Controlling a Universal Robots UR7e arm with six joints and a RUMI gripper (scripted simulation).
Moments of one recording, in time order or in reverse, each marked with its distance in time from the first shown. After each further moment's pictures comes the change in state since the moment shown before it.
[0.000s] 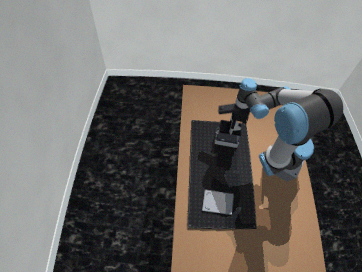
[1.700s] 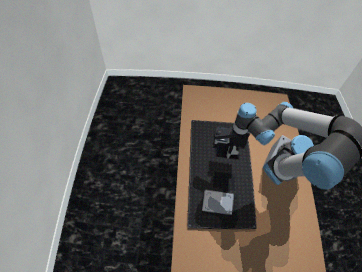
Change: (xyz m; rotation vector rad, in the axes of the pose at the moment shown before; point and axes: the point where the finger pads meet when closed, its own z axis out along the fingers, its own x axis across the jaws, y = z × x) arm -0.149 -0.003 0.016 0.000 -0.001 -0.015
